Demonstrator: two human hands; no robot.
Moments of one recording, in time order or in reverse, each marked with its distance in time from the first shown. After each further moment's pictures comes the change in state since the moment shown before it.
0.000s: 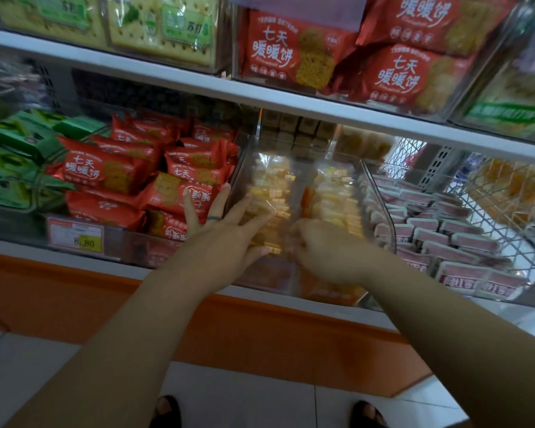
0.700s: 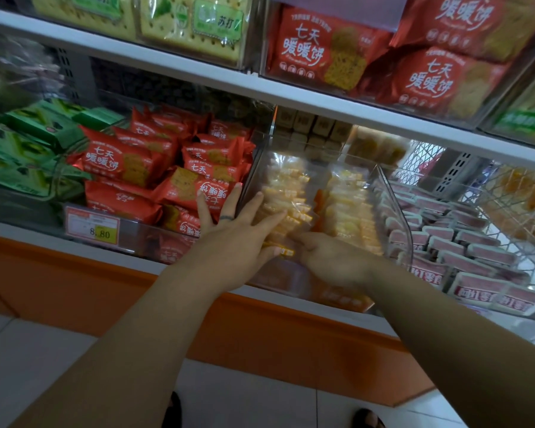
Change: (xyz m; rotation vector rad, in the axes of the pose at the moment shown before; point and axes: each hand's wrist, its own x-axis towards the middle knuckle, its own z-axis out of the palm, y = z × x) left_hand -0.001 -0.004 0.005 -0.065 -0.010 -0.010; right_hand 0.026 0.011 0.025 0.307 -0.115 -0.040
